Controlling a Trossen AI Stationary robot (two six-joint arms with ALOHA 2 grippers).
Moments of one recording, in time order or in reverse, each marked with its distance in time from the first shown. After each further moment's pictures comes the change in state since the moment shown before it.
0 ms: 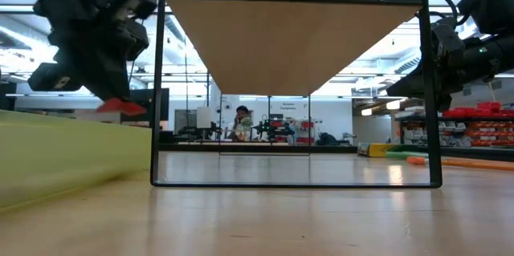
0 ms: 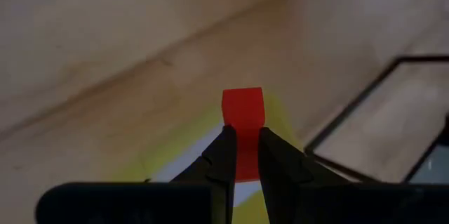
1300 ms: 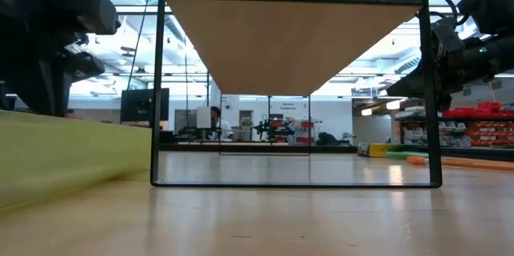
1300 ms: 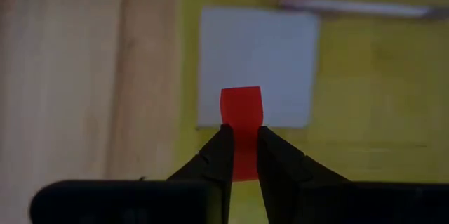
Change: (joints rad) left arm -0.172 0.005 0.001 -0.174 -0.016 0.867; right arm 0.000 0.000 0.000 0.000 0.000 0.000
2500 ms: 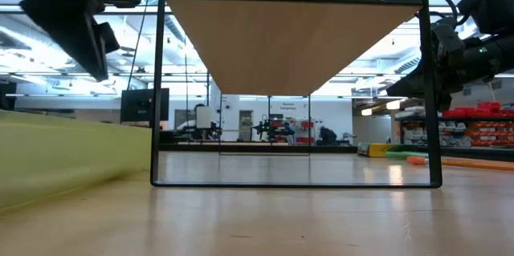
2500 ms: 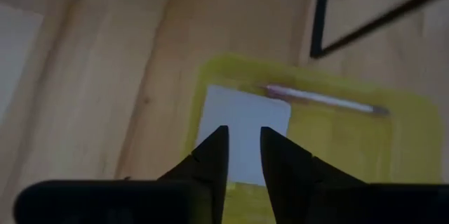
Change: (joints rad) left arm 0.061 -0.028 0.119 -0.015 -0.037 -0.110; right arm 0.000 0.000 0.000 0.000 0.000 0.000
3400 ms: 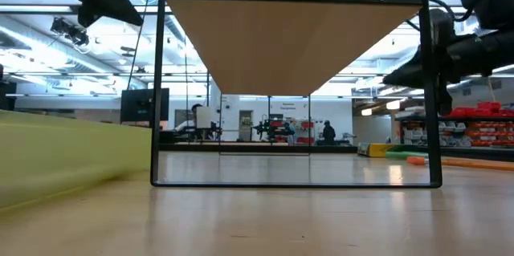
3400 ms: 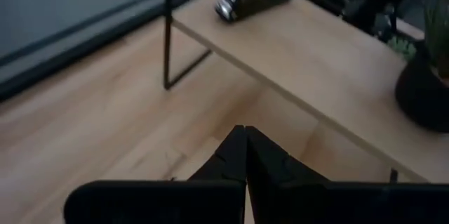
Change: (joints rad) left arm 0.383 -0.556 -0.006 -0.136 -0.266 0.100; right arm 0.000 0.000 -0.002 0.103 -0.009 0.354
